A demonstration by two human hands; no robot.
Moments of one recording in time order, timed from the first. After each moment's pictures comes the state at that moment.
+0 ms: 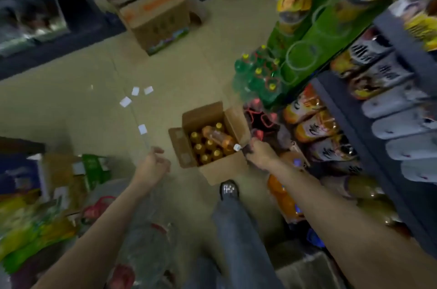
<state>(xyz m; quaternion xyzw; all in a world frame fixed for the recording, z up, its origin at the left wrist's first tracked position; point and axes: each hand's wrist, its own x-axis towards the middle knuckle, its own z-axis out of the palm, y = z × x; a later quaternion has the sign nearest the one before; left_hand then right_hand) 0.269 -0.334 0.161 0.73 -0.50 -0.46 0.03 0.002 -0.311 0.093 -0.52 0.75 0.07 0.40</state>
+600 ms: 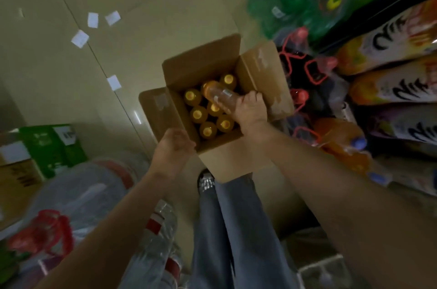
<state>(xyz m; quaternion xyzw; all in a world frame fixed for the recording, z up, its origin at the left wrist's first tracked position) 0.233 -0.382 -0.083 0.72 -0.34 -0.60 0.07 0.055 -0.411 -0.177 -0.66 0.63 0.35 0.19</state>
